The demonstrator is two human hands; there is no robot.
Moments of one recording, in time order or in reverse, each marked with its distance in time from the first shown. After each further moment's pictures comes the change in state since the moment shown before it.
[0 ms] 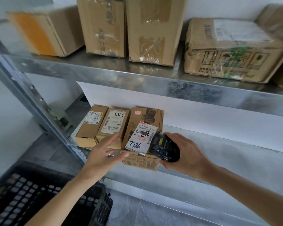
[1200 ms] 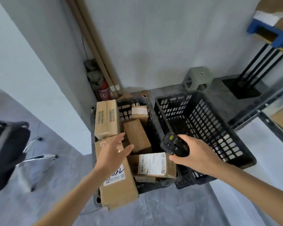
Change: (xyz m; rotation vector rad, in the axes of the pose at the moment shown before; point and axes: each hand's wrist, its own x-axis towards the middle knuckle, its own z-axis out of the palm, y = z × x) left_hand -0.573 -0.174 -0.176 0.055 0.921 -0.722; right_hand -0.120 -0.396 0.323 -0.089 -0.740 -0.584
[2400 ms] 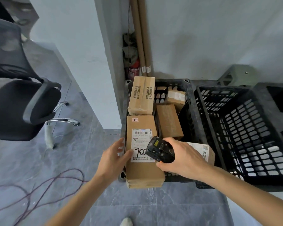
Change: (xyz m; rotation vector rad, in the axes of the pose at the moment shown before) left_hand -0.068 -0.110 -0.013 -0.148 0.142 -0.288; right_hand 0.033 -0.090 0.126 -0.131 -0.272 -0.202
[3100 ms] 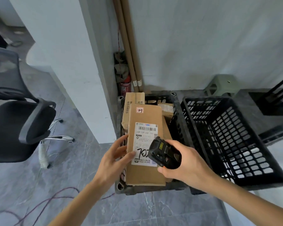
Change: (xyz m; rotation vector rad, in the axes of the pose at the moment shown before) left_hand -0.013 0.045 -0.020 -0.406 -0.189 0.127; right_hand -0.052 -0.017 -0.043 0.284 0.192 -0.008
